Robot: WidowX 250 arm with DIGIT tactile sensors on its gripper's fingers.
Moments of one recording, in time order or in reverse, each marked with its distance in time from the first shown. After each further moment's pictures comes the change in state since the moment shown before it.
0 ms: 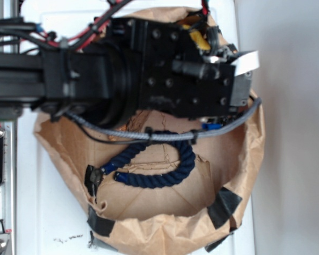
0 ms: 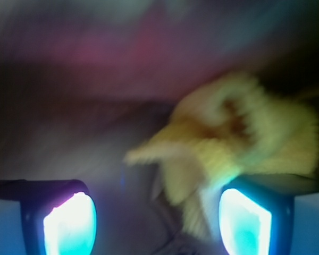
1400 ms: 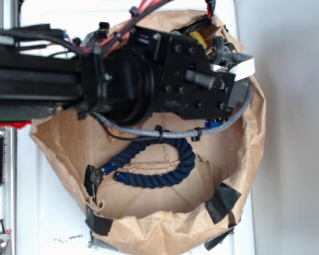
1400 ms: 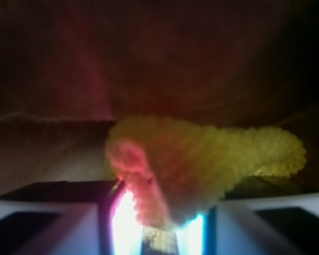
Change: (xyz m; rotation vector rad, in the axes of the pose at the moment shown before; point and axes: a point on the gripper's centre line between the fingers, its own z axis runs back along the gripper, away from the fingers) arm 0.011 0.018 -0.029 0.060 -0.023 0.008
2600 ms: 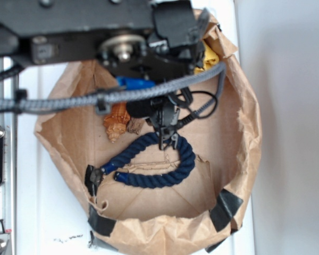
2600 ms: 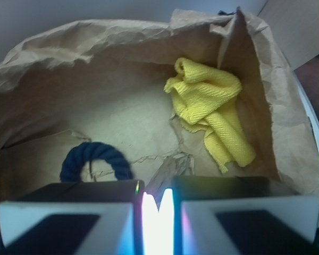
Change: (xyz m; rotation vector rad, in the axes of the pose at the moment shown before) arm -0.036 0.019 0.121 -0.337 0.133 -0.180
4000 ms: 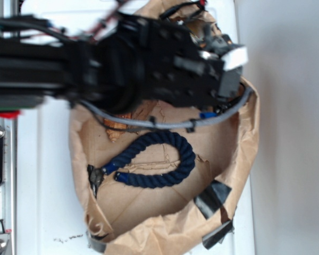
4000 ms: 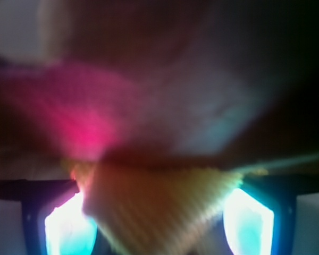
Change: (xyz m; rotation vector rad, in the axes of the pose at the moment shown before) arm 0.056 0.023 -0.121 0.330 -0.166 0.137
